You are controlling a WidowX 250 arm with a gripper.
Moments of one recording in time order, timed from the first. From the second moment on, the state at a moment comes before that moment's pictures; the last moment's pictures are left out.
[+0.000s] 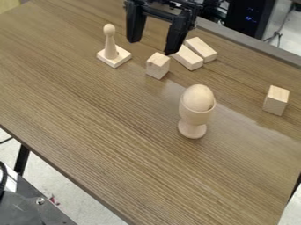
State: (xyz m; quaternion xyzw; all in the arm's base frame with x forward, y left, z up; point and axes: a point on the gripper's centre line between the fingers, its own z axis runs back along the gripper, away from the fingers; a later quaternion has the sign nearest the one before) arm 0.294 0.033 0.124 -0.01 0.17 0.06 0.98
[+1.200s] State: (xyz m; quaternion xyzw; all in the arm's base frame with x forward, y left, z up) arm 0.300 0.052 0.075 0.01 0.12 0.03 0.99
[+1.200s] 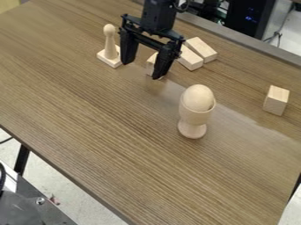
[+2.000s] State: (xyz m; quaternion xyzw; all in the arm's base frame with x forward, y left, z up) arm 0.309 0.068 0.065 0.01 0.10 0.05 0.99
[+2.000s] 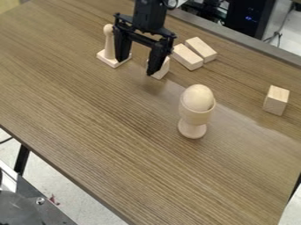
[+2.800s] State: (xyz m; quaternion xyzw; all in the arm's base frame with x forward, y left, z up) arm 0.327 0.067 0.048 0.01 0.11 0.04 0.99
